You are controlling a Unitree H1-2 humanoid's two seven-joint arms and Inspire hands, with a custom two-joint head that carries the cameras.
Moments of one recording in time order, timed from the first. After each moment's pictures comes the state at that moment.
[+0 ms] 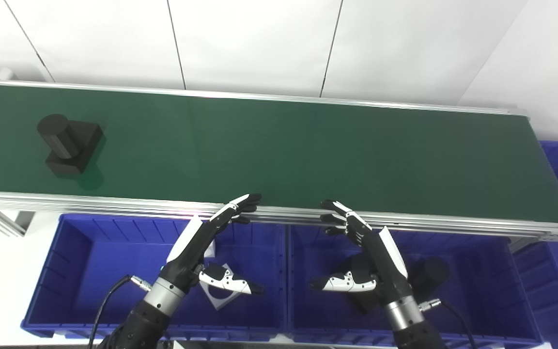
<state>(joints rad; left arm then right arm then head) 0.05 0.19 -0.41 0.13 0.18 -0.43 -0.07 0.24 -0.15 0.14 0.01 -0.17 -0.41 0.07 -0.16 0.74</state>
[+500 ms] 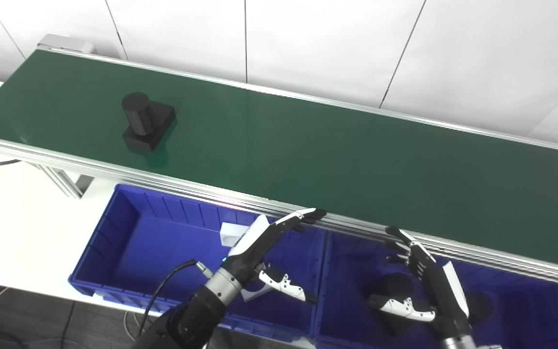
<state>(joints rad) 0.01 0.13 -0.53 0.26 0.30 -0.43 0.10 0.24 -0.26 0.14 0.13 -0.06 -0.41 0.07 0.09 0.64</state>
